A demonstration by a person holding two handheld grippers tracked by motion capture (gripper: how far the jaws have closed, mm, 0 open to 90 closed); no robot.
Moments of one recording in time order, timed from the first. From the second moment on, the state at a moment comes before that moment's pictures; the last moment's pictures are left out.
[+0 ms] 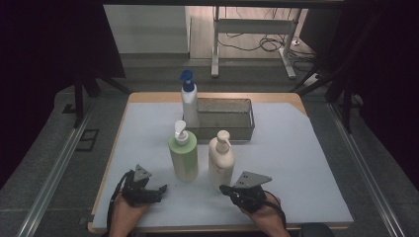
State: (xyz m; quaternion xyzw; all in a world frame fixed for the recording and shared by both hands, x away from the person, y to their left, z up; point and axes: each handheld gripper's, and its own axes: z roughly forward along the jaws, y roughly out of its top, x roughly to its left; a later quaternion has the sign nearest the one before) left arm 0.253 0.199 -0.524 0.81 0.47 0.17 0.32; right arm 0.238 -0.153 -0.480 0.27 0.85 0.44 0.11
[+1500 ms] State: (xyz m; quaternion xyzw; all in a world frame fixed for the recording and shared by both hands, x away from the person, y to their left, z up) left arm 0.253 0.199 -0.524 0.81 0.47 0.17 0.32; right arm 0.244 -0.192 -0.471 0.29 0.85 0.42 0.15
